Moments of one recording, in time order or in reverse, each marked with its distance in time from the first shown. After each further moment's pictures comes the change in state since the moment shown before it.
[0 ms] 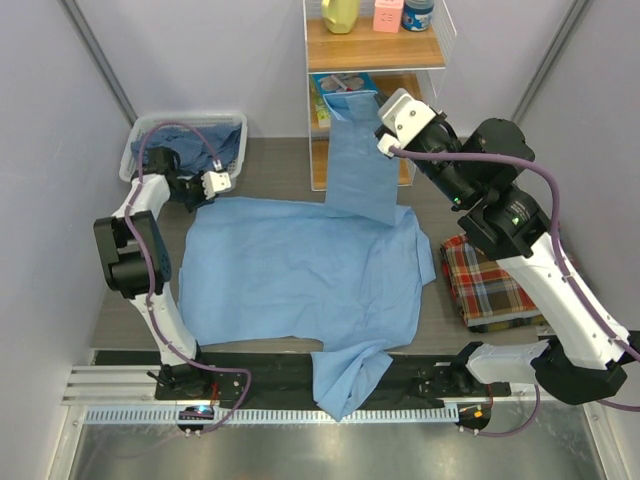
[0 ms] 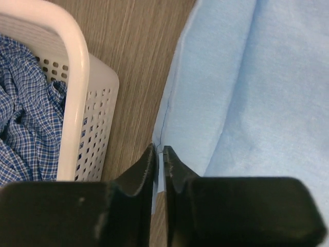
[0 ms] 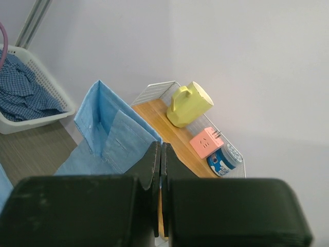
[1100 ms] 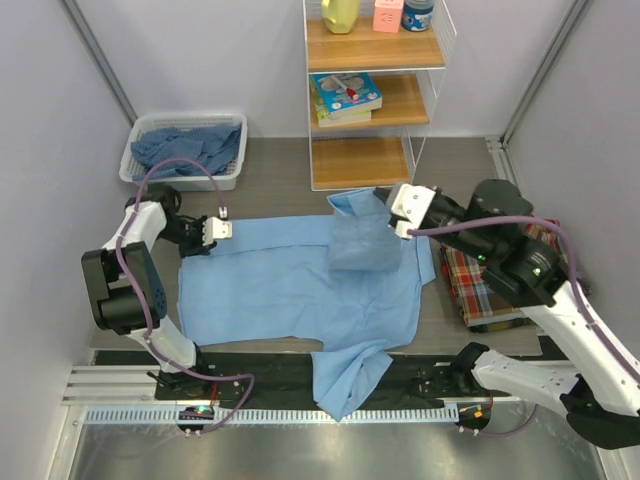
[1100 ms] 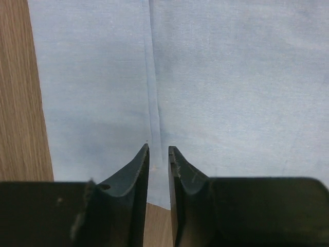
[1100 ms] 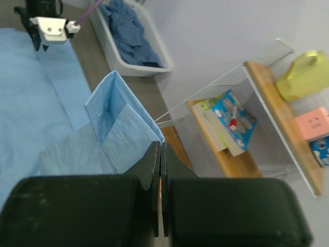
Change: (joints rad) left arm 0.016 -0.294 -0.347 -0.309 -0.114 0.250; right arm 0.000 -0.317 -0.372 -0.232 -0.236 0.051
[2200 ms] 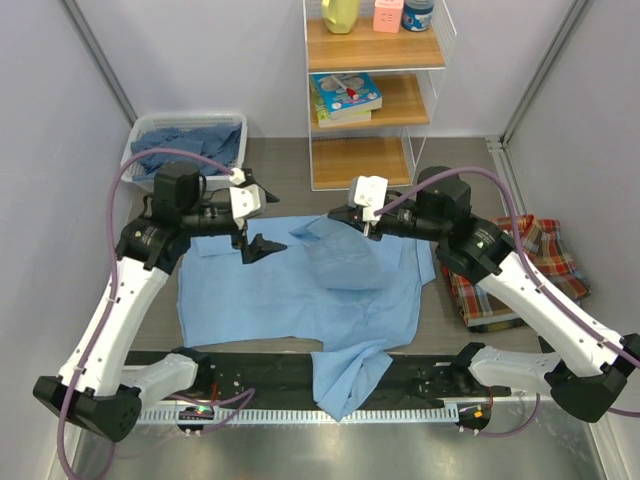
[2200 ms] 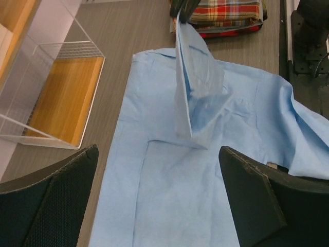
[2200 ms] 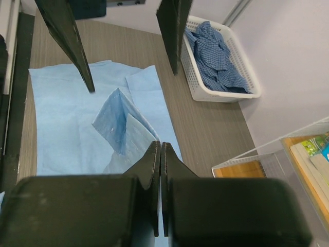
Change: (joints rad) left arm -0.516 -0.603 0.131 0.238 0.373 -1.027; right arm 0.017 0.196 -0.056 0.120 -0.291 0.207
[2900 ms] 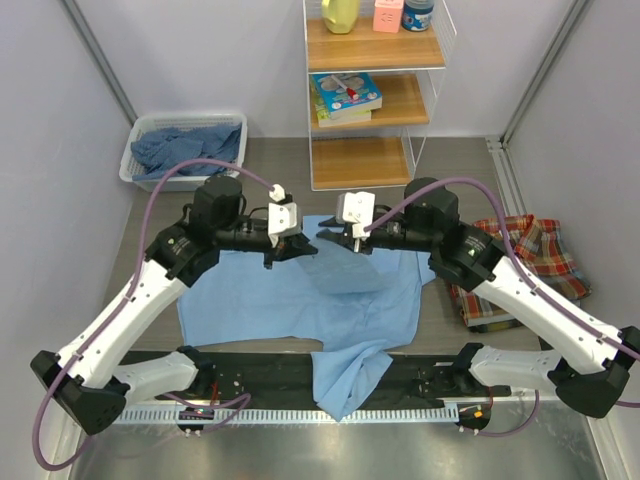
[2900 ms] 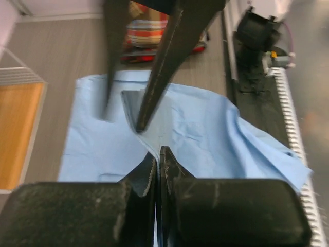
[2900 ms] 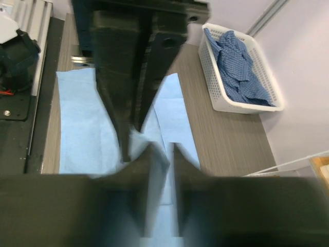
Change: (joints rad) left arm -0.313 0.016 -0.084 0.193 -0.119 -0.237; right arm 0.100 0.000 -0.031 0.015 0.013 0.006
